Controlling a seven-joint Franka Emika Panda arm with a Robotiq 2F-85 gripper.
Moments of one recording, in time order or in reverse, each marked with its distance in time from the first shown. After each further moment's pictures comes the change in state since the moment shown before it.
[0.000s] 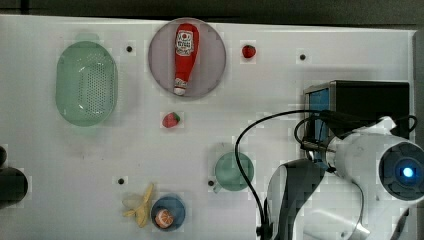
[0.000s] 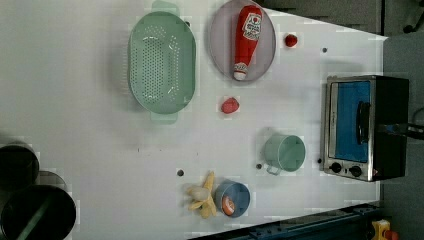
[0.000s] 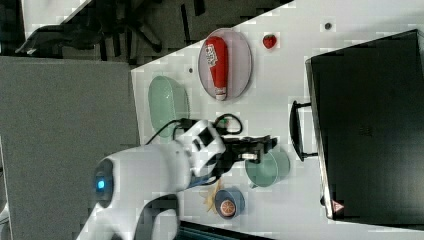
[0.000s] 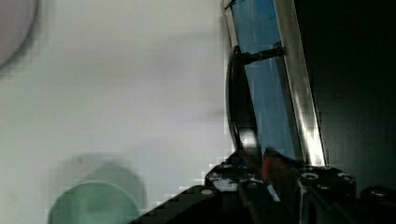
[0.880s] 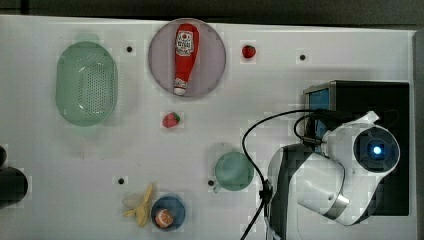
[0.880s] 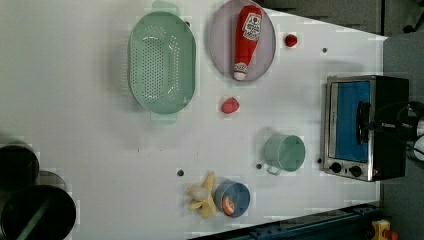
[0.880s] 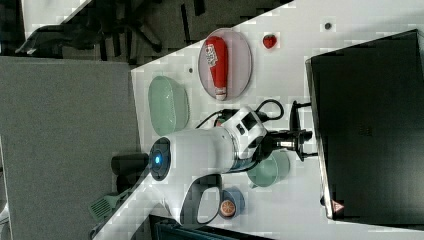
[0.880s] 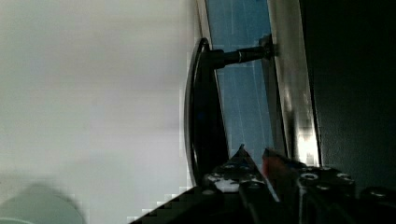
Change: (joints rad) arm -0.015 0.215 -0.027 -0.004 -0.007 0.191 -0.058
